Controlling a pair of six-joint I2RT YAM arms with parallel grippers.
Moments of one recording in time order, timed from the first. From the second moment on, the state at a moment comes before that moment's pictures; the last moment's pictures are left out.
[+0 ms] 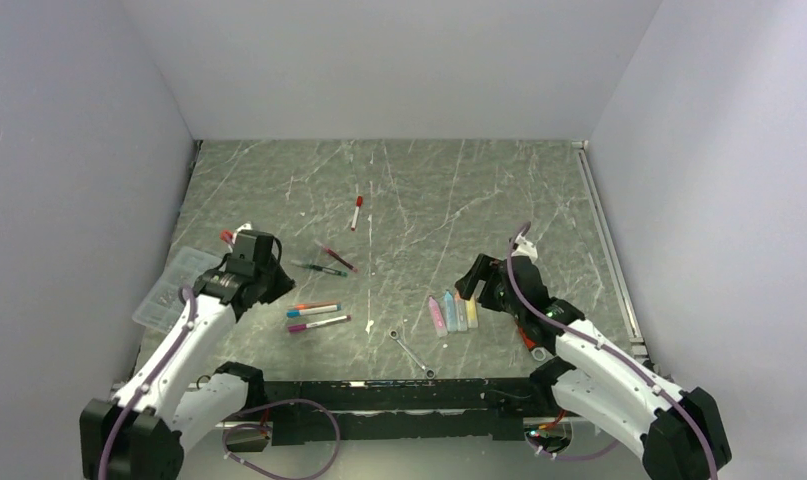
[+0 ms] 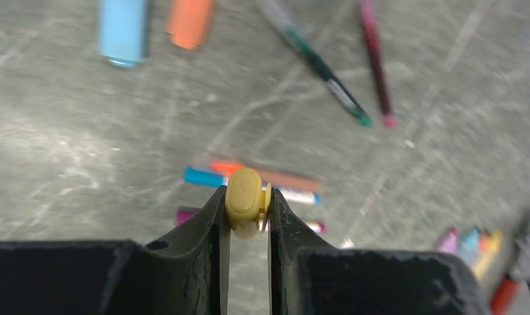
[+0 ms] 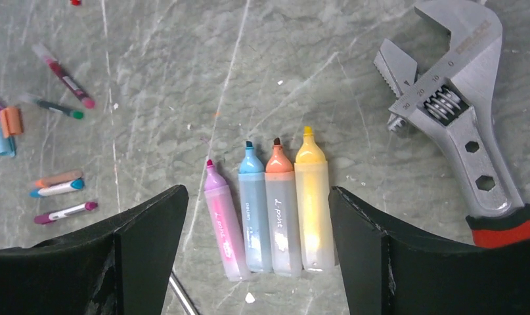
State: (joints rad) left arm -0.26 0.89 0.67 -0.66 -0.07 -0.79; right arm 0.52 0.84 0.39 -0.22 0.12 0.75
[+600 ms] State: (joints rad) left arm -0.18 1.19 0.74 -0.72 -0.35 -0.85; right arm 0.53 0.74 0.35 -0.16 0.01 0.72
